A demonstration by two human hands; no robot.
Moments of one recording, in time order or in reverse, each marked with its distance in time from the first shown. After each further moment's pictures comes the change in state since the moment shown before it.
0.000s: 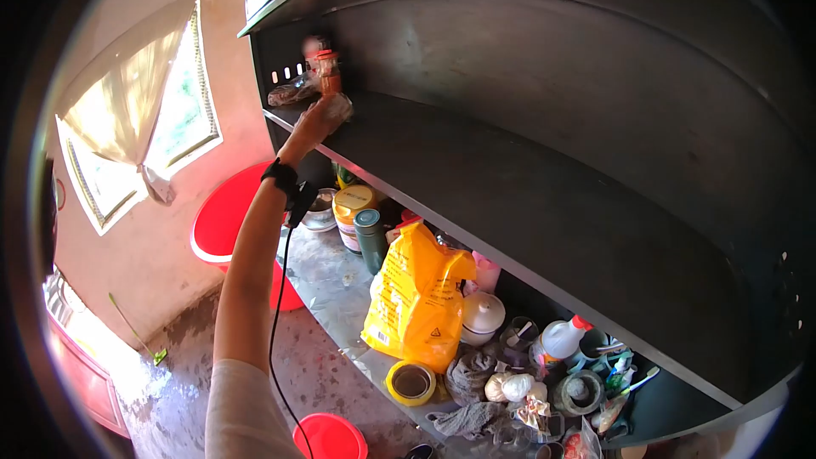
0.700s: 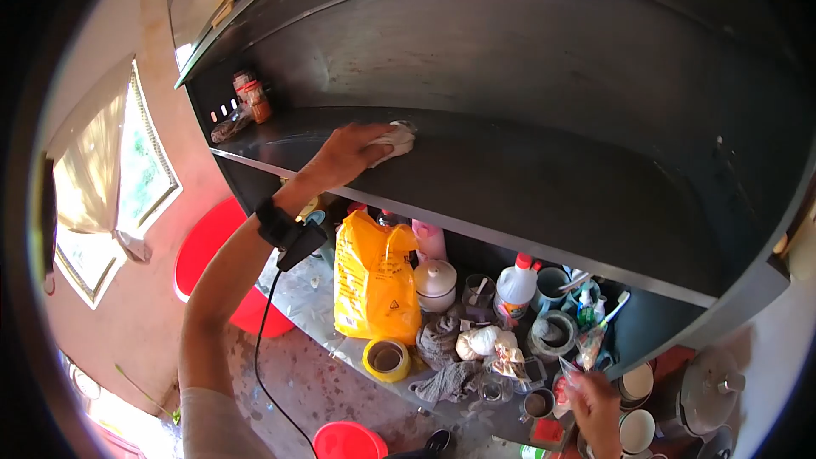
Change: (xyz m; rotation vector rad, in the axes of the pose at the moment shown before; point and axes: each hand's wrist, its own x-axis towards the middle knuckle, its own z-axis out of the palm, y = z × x) left_hand -0.110 0.223 -0.021 -0.453 -0.417 0.681; right_hand 0.044 -0.023 -0.146 0.094 0.332 0.052
